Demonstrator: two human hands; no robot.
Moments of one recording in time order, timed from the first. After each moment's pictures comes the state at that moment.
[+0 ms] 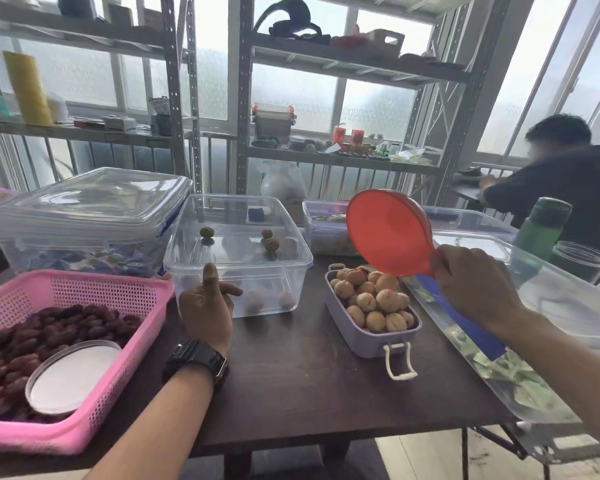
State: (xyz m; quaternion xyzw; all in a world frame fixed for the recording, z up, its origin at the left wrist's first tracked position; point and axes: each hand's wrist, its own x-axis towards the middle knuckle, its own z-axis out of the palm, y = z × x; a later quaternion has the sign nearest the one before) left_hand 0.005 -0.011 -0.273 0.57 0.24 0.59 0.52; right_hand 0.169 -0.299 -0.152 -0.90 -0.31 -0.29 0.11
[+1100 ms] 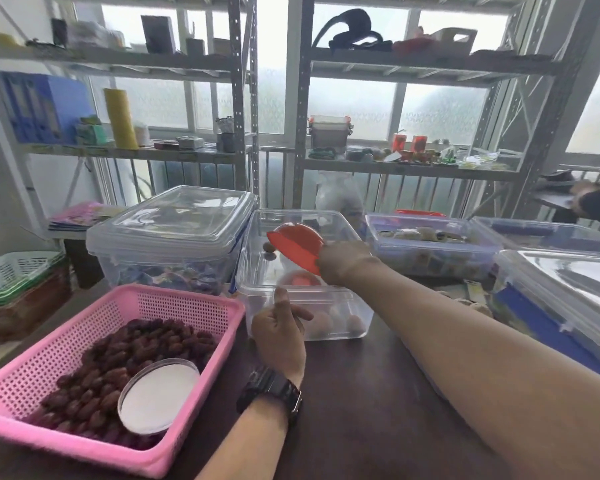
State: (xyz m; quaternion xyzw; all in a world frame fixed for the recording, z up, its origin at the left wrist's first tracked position) left_hand 0.013 -0.005 -0.279 0.54 0.26 0.58 0.55; right_hand 0.120 -0.025 -0.154 -0.88 -0.46 -0.11 -0.09
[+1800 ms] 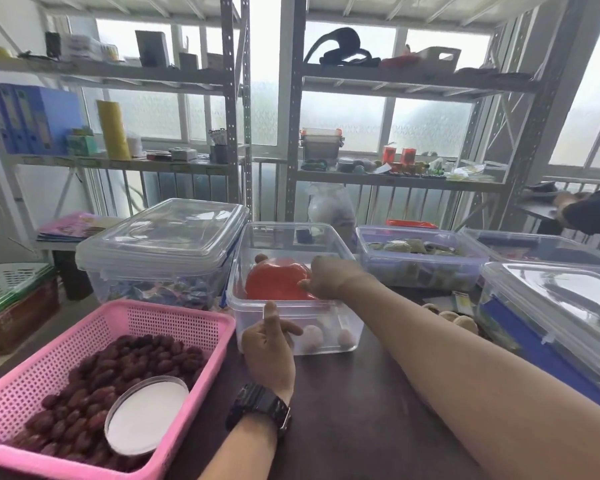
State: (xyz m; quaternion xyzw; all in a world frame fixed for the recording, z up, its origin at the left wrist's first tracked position) left_hand 0.011 -0.007 -0.275 0.55 0.27 0.58 0.54; right_hand 0.121 -0.031 -0.151 -0.89 -0.45 -0.01 0.07
